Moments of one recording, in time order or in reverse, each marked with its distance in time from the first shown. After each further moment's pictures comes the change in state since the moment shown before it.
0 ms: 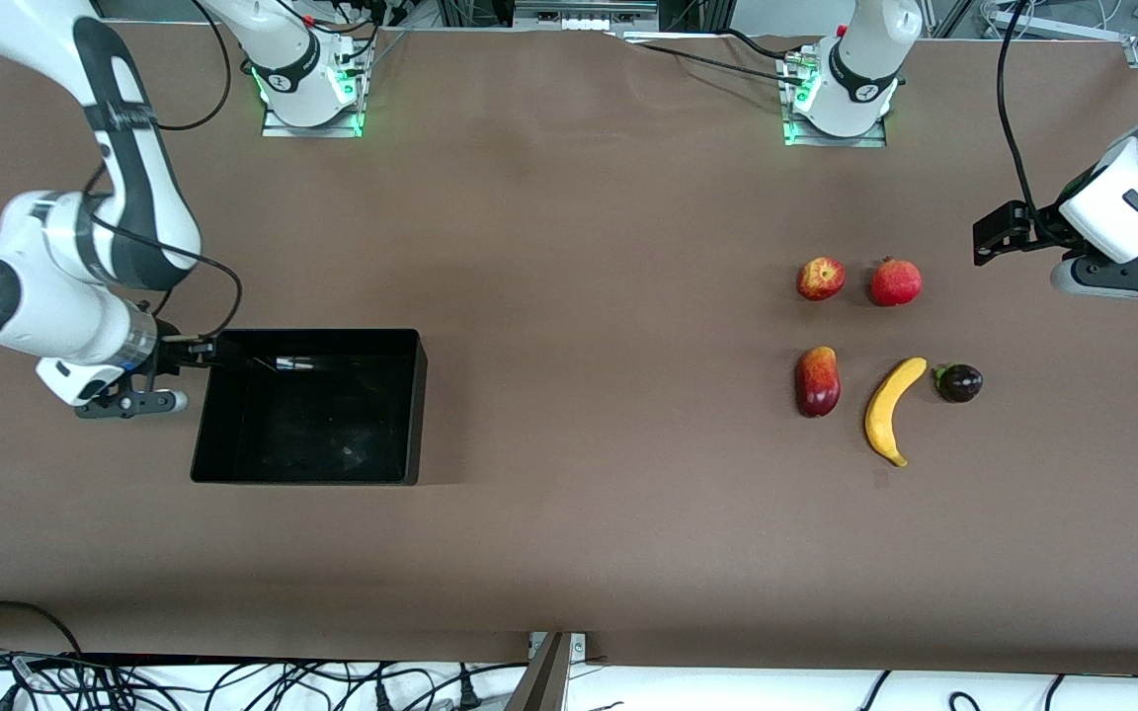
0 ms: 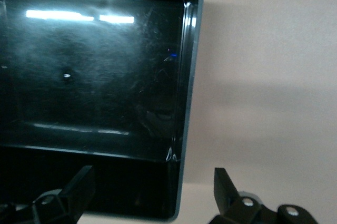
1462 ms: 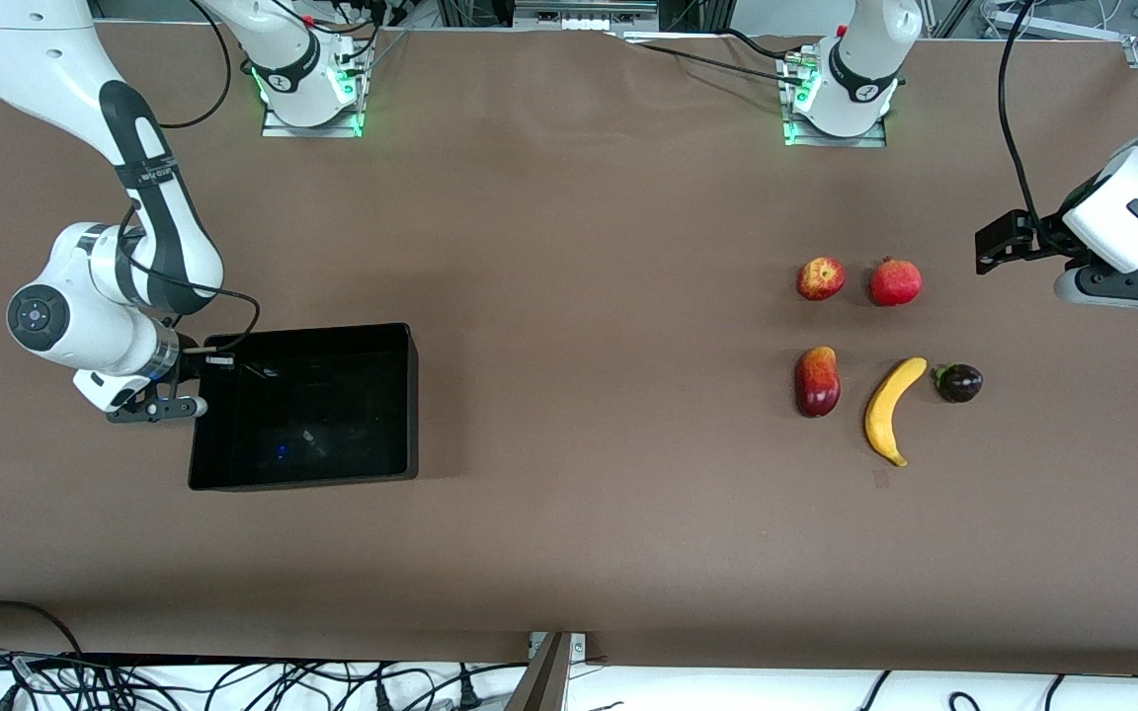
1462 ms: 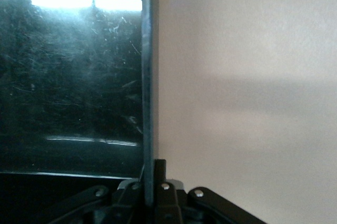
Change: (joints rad) left arm 0.002 0.024 0.001 0.029 0.000 0.005 0.000; right arm -0.043 0.089 0.010 -0.038 0.001 0.121 -0.067
